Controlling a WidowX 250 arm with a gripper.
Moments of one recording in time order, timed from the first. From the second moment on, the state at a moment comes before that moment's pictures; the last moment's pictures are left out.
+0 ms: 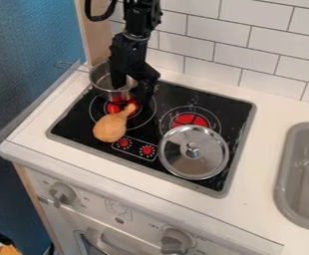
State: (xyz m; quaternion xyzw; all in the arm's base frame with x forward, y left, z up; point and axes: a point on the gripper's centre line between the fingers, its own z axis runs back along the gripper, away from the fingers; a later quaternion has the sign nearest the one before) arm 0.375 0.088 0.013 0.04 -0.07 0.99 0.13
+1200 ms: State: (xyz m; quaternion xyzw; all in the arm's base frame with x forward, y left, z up) arm 0.373 0.075 0.012 0.02 -0.08 0.98 0.18
